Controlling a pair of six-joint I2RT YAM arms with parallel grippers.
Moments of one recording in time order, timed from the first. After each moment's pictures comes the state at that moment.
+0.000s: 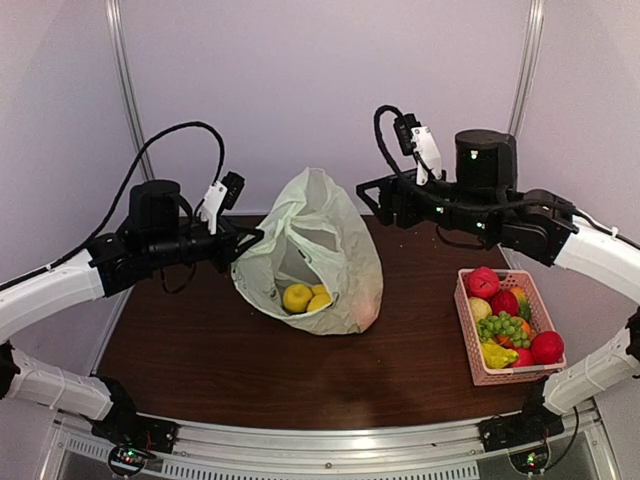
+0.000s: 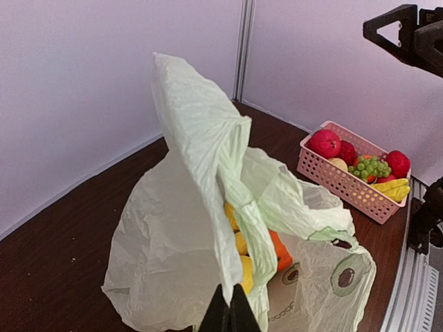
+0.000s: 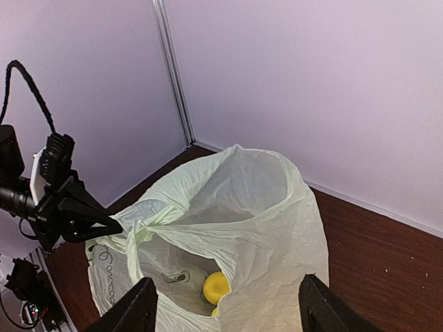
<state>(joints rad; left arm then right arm) -0.70 1.15 0.96 -0.10 0.24 -0.03 0.94 1.28 1.35 -0.29 0.22 0.20</state>
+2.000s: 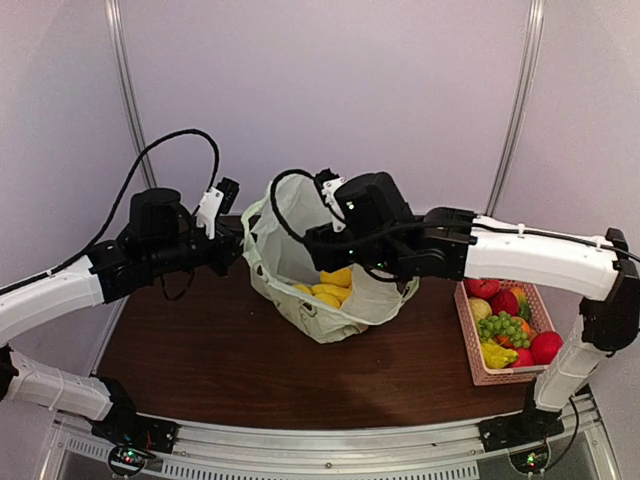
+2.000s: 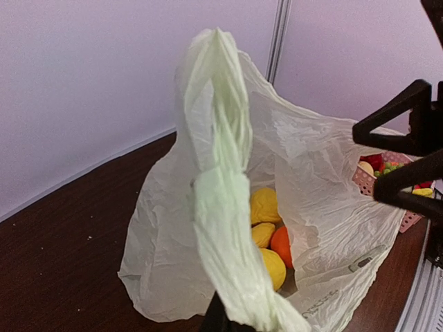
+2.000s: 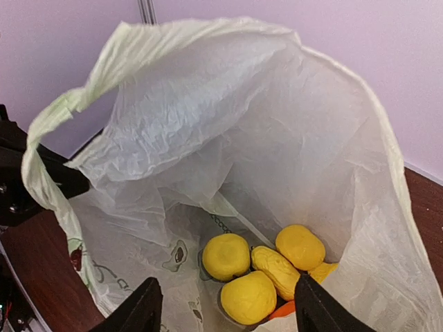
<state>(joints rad) -0.71 1.13 0.91 -0.09 0.12 -0.07 1.11 1.61 1.53 -0.39 0.48 0.32</state>
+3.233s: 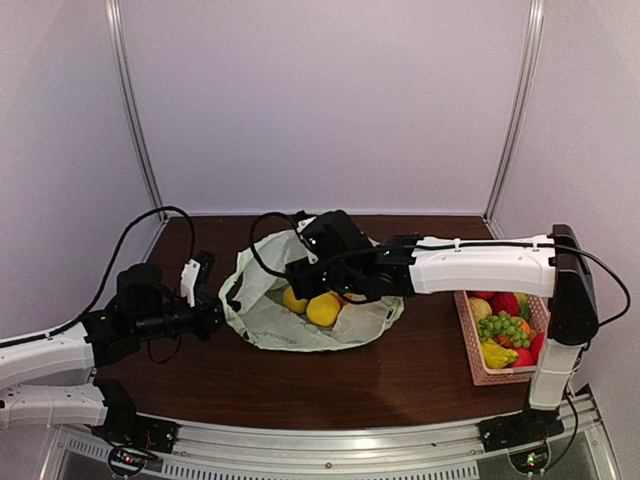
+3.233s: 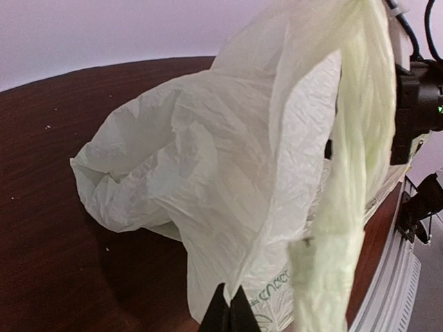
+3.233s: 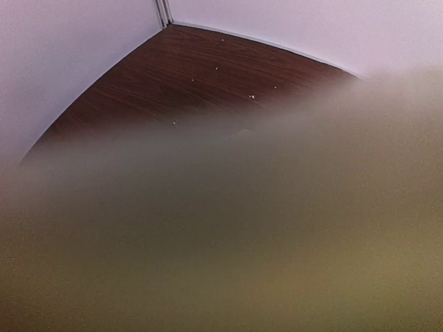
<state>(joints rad) -0.71 0.84 0.40 0.08 0.20 -0.30 1.09 1.85 1.51 -0.29 0.36 0.38</state>
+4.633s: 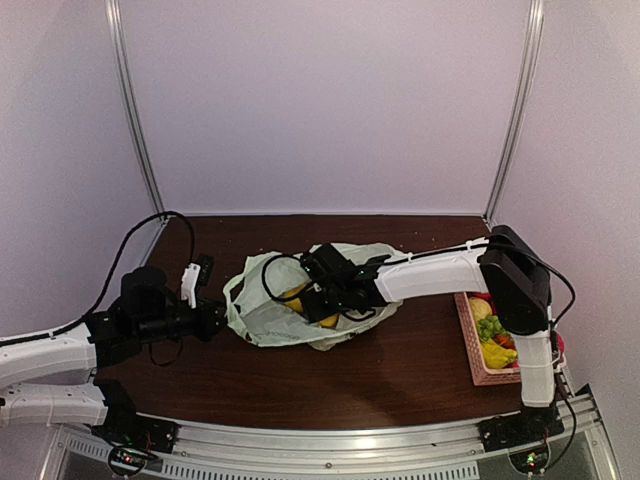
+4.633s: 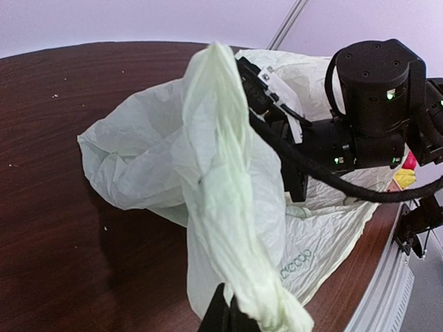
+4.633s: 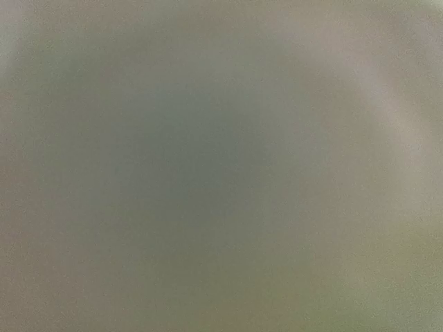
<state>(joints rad) -0.71 0.86 0.38 0.08 0.17 -0.40 0.97 2.12 1.51 -0.28 0.28 0.35</state>
